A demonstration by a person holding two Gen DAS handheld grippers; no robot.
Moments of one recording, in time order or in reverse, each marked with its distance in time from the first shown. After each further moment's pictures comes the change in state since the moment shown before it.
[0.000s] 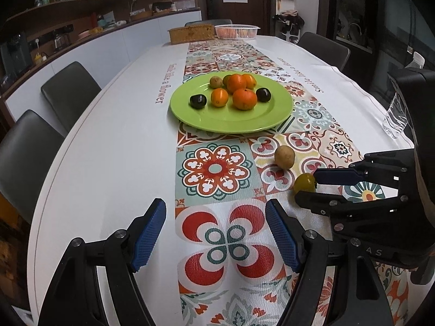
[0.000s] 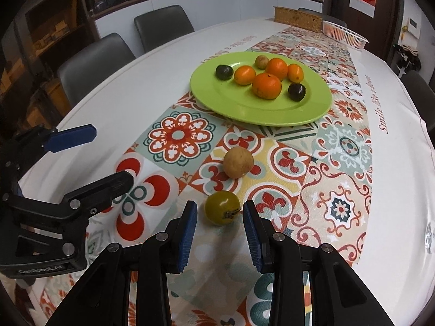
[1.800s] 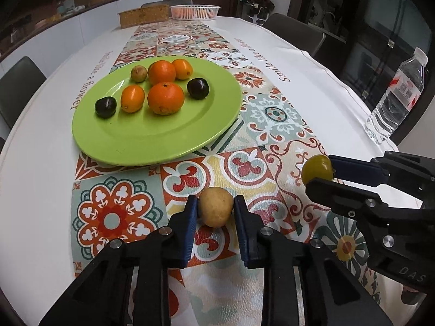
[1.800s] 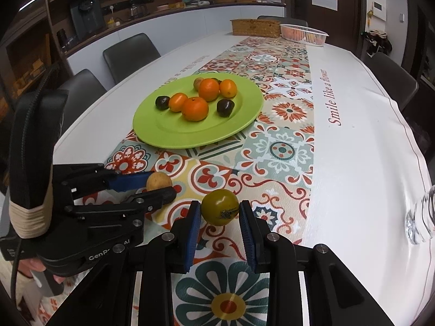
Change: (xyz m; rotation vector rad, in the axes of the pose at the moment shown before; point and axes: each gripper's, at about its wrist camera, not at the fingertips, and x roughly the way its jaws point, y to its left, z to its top) left arm 0.081 -0.062 0.051 0.036 0.096 -0.221; right arm -0.032 -0.076 -0.003 0.148 -0.112 -0.060
